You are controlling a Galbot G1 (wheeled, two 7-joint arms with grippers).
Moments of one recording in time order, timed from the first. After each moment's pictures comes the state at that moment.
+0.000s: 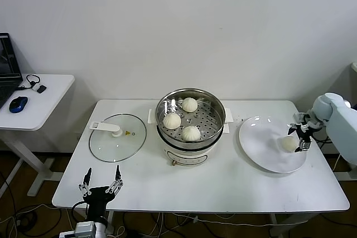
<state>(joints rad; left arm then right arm) 1.76 -1.52 -0.52 -2.07 0.01 -0.04 -0.18 -0.09 0.78 -0.44 0.63 -0.44 0.19 -1.19</state>
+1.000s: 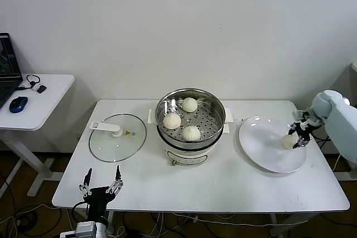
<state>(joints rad) 1.76 -1.53 -0.52 -2.06 0.02 -0.04 -0.18 -0.07 0.78 -0.44 0.65 -0.43 0.18 -1.22</state>
